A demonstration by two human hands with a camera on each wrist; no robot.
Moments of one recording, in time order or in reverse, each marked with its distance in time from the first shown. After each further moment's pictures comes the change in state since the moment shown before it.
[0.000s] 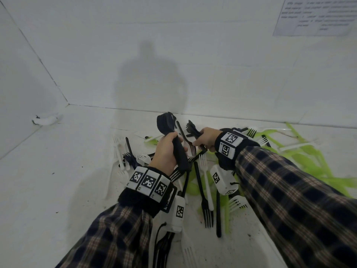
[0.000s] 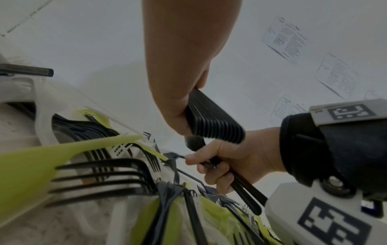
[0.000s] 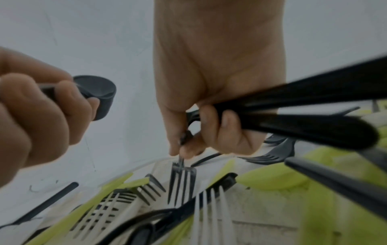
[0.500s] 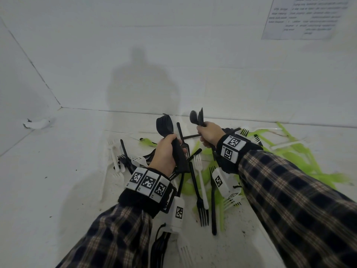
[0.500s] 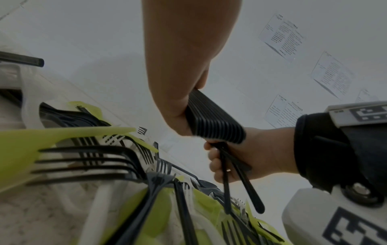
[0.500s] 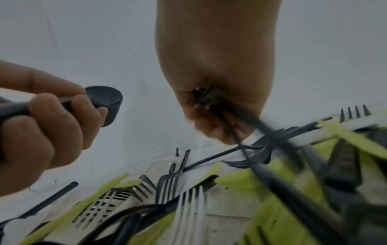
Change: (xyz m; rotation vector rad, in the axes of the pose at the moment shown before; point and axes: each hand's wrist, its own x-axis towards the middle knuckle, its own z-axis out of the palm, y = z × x) left_hand -0.001 -0.007 0.008 -0.025 -0.013 -0.036; right_hand -0.010 0.014 -0.003 0.444 0.234 -0.091
